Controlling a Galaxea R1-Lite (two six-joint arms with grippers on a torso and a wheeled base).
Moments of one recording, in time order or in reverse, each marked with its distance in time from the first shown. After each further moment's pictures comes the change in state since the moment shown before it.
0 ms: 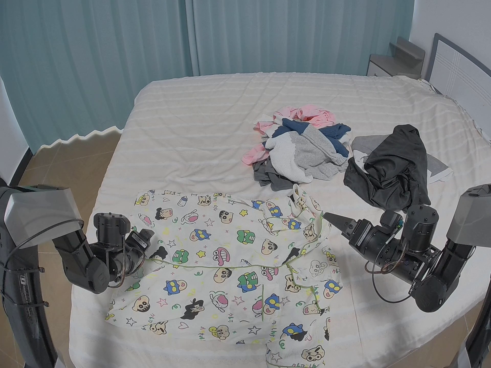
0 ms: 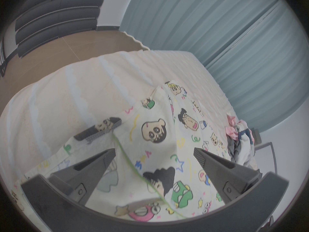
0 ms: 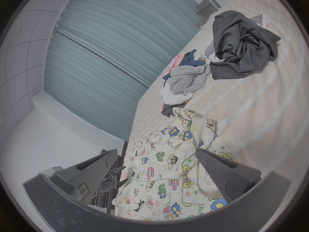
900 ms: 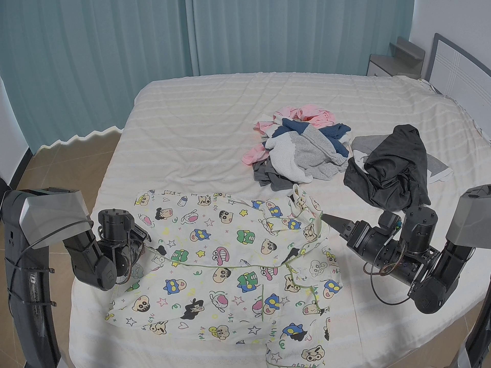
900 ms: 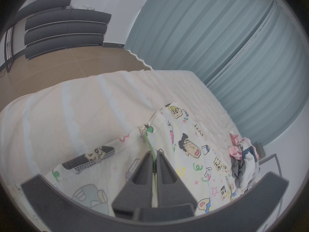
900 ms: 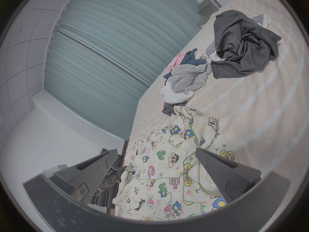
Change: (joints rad) left arm 0.008 0.086 -0.093 -0.099 0.176 -0.001; right arm 0.017 -0.002 0.003 0.000 -0.009 -0.003
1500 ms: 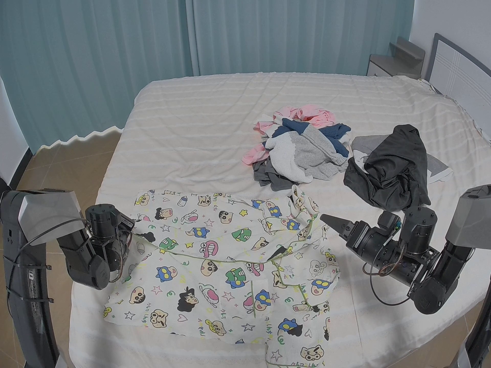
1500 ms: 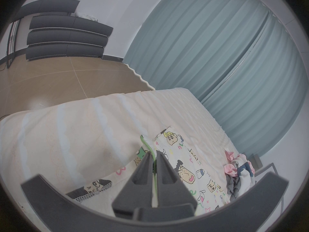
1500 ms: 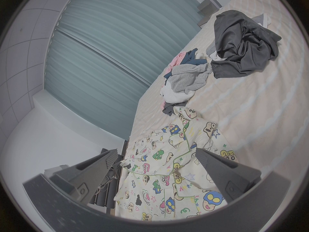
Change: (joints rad) left arm 0.064 0.013 0.010 -0.182 0.040 0.043; right arm 0.006 0.000 0.000 0.000 -0.006 0.000
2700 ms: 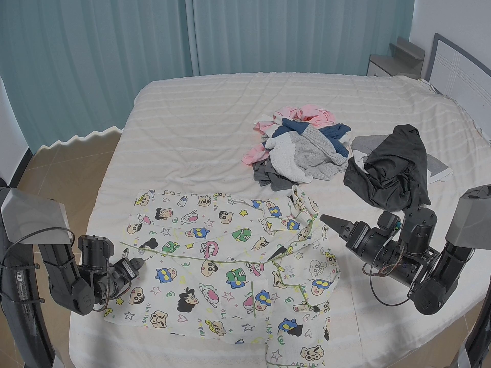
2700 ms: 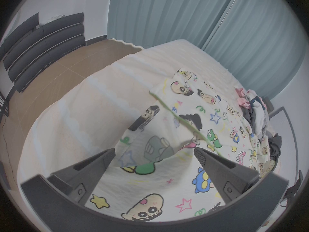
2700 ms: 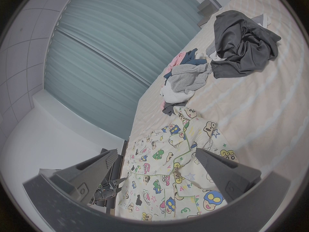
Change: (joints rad) left arm -0.003 -0.106 0.344 0.119 -0.237 0.255; right arm 0.004 -0.001 0.003 0.000 -0.007 0.000
